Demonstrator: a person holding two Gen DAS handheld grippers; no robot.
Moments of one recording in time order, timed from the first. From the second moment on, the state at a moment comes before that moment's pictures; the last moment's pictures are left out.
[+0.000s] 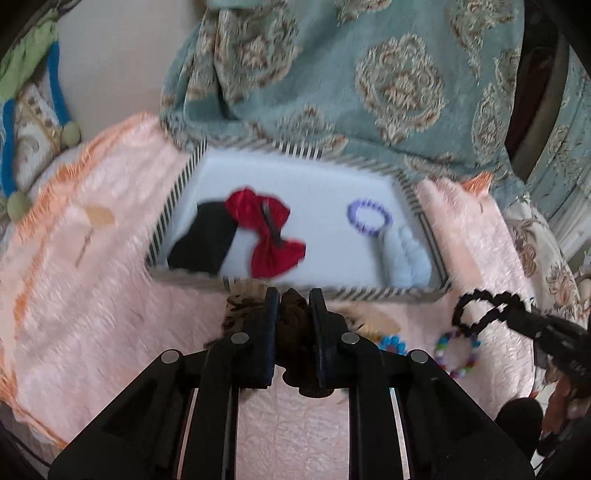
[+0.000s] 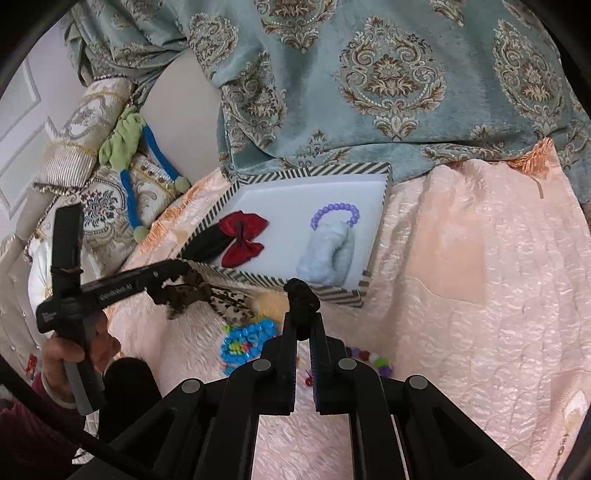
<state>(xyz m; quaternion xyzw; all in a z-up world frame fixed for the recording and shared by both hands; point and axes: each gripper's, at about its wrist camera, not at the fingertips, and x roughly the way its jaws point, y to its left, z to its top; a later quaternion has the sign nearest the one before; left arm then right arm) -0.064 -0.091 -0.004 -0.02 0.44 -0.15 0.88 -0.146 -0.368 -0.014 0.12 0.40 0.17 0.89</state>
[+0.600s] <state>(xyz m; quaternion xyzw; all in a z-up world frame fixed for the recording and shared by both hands) 0.046 -0.125 0.033 -0.01 0.42 -0.13 0.90 -0.046 -0.334 -0.011 0.11 0.41 0.19 0.89</state>
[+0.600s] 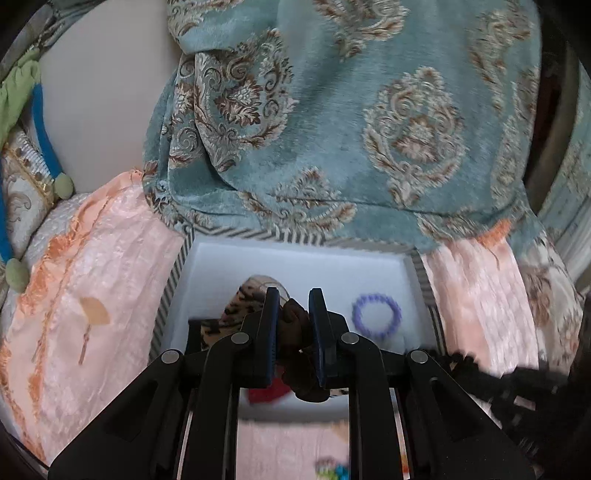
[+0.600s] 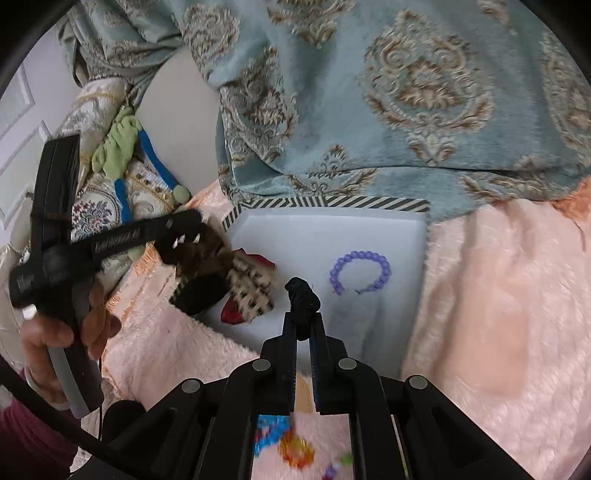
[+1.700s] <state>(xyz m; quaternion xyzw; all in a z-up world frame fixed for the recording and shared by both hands) 0.043 -0.103 -0.015 0.00 0.43 -0.07 0.90 -0.025 -0.301 -0.029 0.08 0.44 0.16 0.88</state>
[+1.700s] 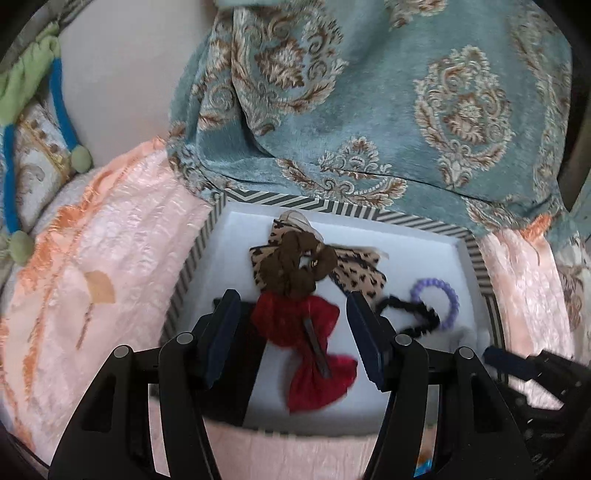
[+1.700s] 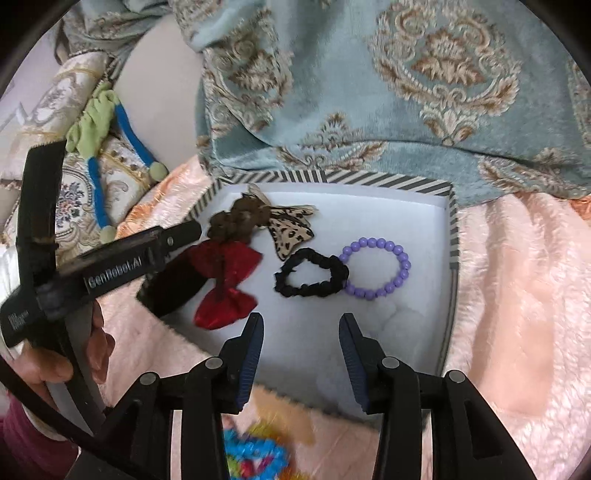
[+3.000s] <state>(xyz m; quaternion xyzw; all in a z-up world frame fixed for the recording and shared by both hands) -0.113 -0.093 -0.035 -0.01 0.46 -0.09 0.88 -0.132 -0.323 -0.049 0.04 0.46 0.15 0.88</state>
